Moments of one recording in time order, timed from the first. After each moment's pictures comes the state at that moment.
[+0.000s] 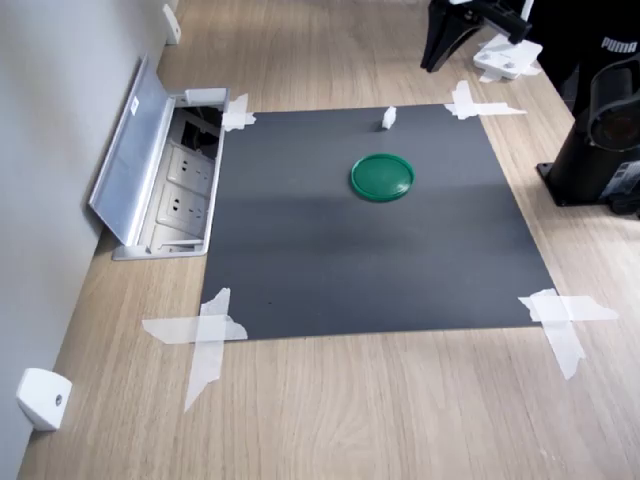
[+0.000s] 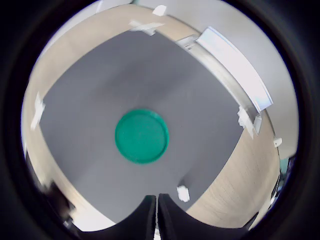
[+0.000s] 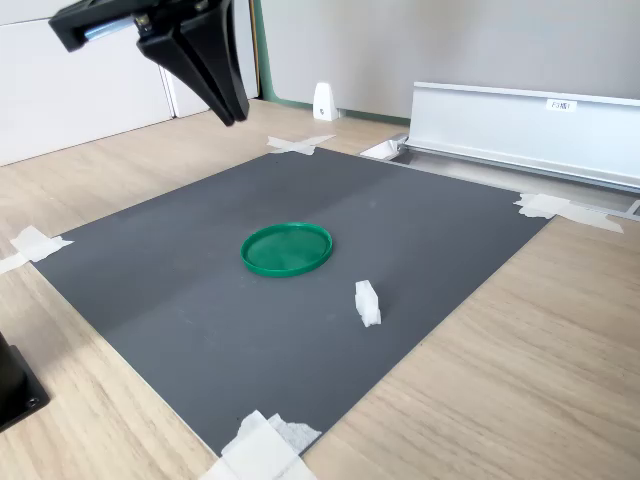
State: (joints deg) arm -29.2 59.6 -48.4 7.2 60.0 -78.7
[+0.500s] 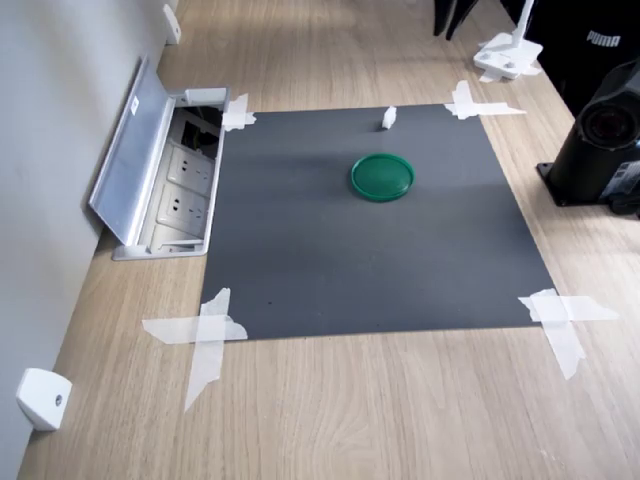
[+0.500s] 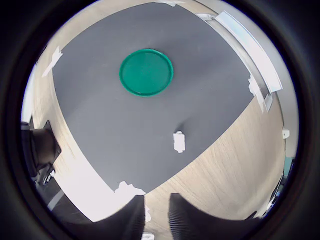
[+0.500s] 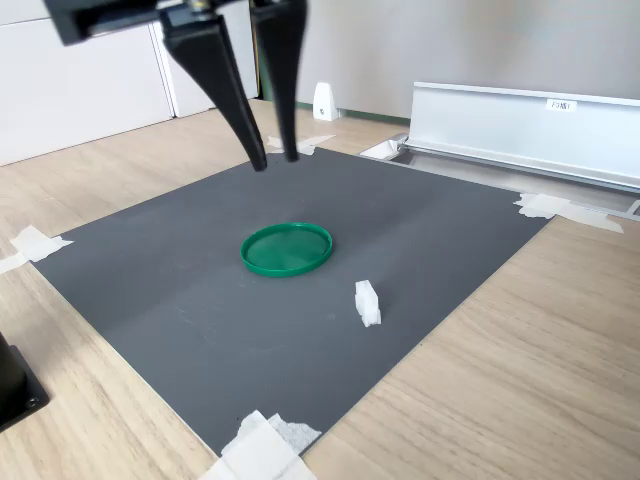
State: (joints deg) arm -38.9 71.8 -58.9 -1.2 67.2 -89.2
